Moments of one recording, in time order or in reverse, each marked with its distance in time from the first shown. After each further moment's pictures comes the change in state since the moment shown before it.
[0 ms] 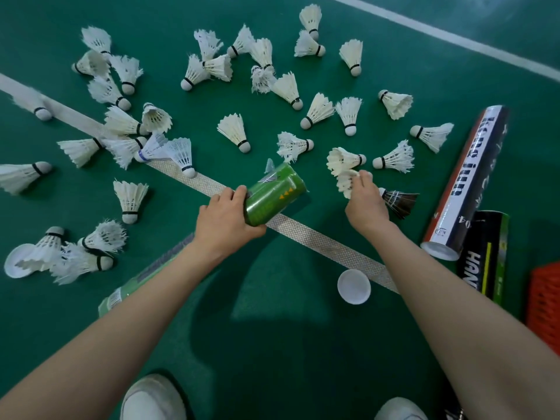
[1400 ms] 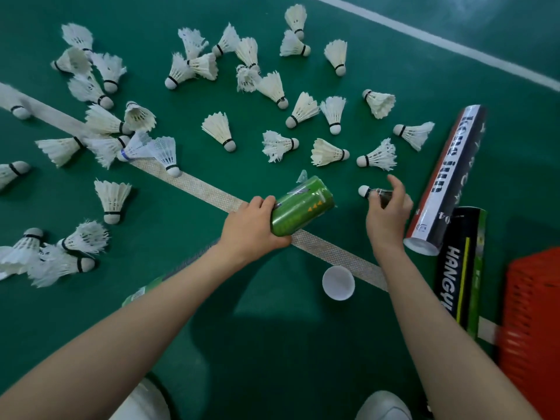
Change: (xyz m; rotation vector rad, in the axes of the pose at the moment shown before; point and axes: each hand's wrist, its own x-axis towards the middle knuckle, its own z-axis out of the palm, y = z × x) left_hand -0.003 0.054 0.026 -0.018 -0.091 0.160; right_hand -0.043 0.034 -0.015 0.806 0.398 0.317
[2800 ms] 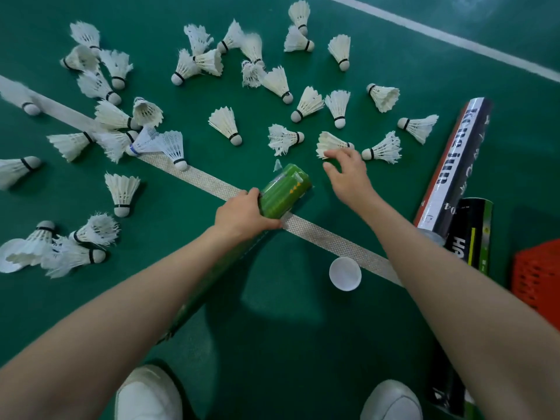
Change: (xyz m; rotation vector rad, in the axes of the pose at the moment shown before) left_hand 0.007 -0.025 -0.002 -0.064 -0.110 -0.194; right_hand 0.012 -0.045 0.043 -0.296 -0.446 -0.322
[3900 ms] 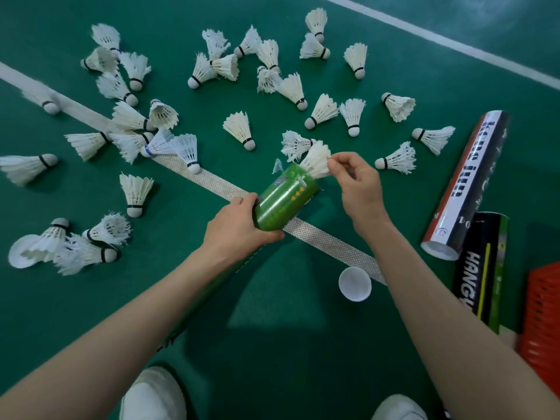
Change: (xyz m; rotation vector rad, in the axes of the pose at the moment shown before) left_hand -0.040 -0.014 -0.027 -0.162 0.096 0.004; right_hand -0.031 -0.043 0.004 0.553 0.132 -0.063
